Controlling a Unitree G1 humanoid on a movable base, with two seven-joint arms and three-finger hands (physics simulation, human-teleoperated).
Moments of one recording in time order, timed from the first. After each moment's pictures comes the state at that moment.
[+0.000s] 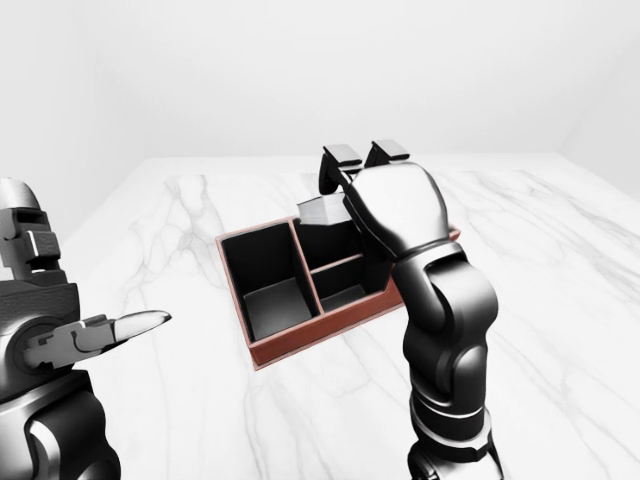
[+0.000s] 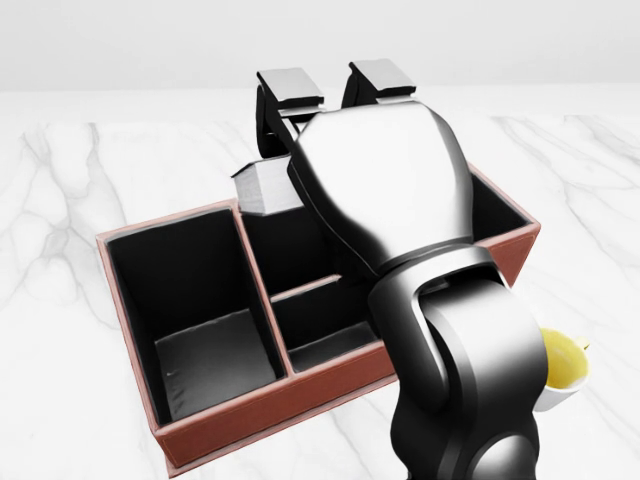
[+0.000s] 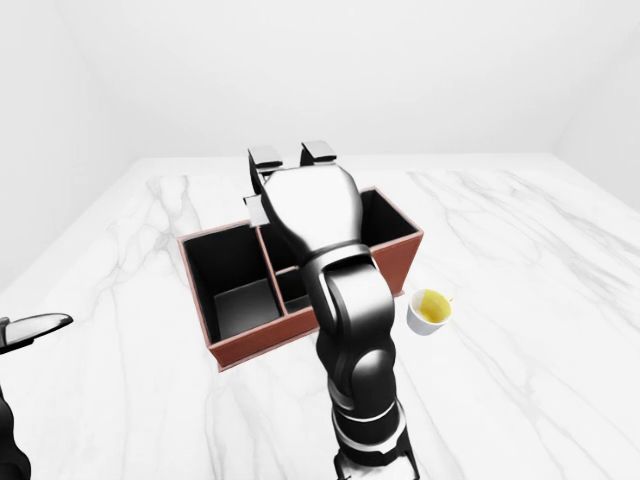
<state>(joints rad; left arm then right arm) 0.05 0.12 0.53 -0.79 -0.51 0.09 -0.01 -0.53 0.17 0.19 -0.54 -1.54 0.09 0.70</state>
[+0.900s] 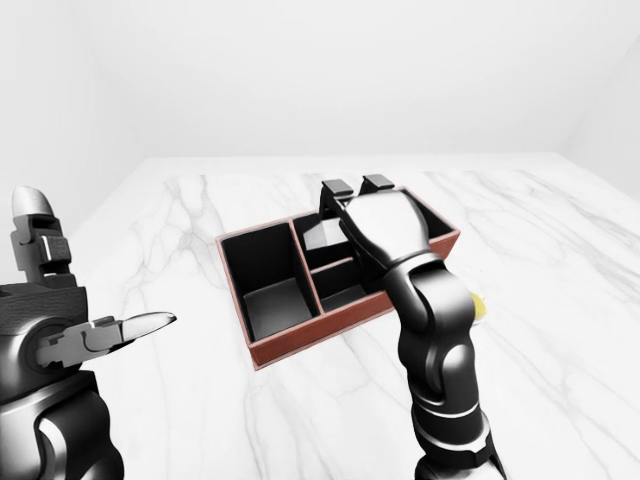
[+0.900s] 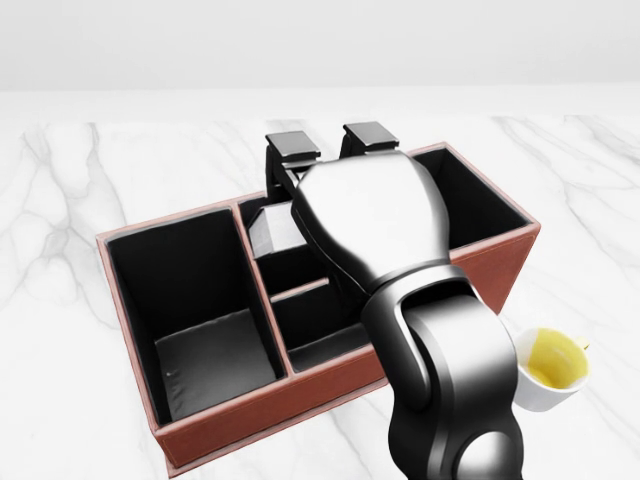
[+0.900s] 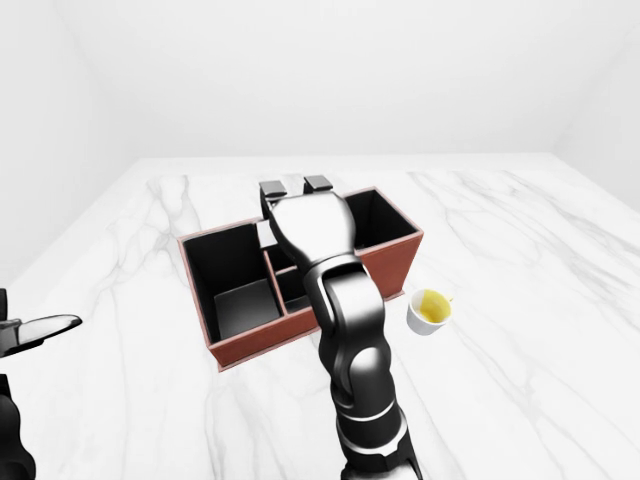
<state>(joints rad) 0.07 0.11 0.53 -0.77 -0.49 0.09 -0.03 -0.45 0.15 0.21 -0.46 -1.52 0.09 0.70</state>
